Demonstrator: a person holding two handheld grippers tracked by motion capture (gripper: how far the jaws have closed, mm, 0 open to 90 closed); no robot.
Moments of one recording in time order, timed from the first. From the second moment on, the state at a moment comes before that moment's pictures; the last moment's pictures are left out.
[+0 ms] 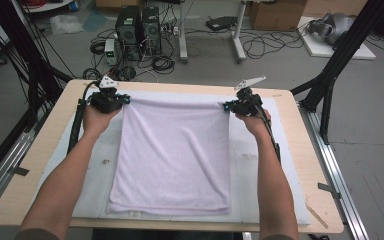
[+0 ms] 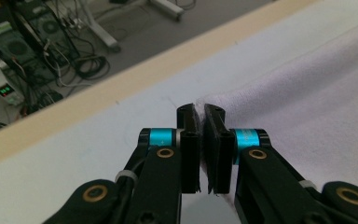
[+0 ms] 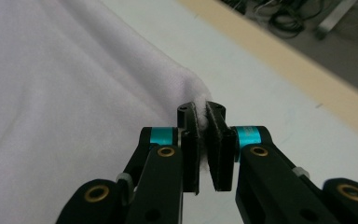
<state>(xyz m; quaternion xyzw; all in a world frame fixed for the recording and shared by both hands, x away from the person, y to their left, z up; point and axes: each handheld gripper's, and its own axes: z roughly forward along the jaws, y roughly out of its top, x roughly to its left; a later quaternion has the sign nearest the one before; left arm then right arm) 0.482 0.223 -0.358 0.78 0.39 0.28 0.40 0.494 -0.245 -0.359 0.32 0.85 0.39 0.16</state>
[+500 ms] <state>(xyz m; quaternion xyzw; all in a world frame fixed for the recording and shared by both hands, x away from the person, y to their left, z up) 0.445 0.235 -0.397 0.81 0.37 0.23 0.39 0.464 -0.253 -0.390 0.34 0.86 0.36 0.13</state>
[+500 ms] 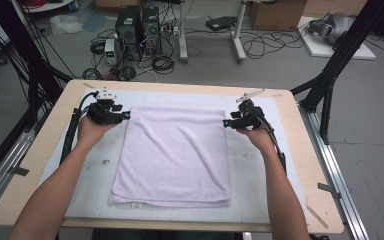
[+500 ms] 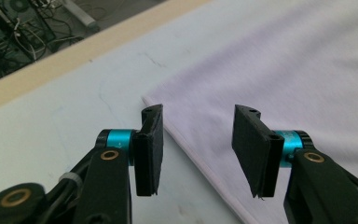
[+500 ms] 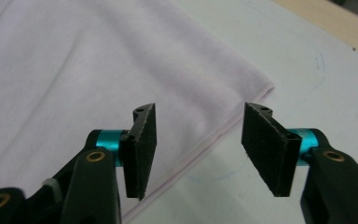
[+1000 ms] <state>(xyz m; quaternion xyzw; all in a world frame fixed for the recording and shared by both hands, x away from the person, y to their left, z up) 0.446 0.240 -0.411 0.81 0.39 0.20 0.38 0.467 -0.251 -0.411 0.35 0.85 0.39 0.12</state>
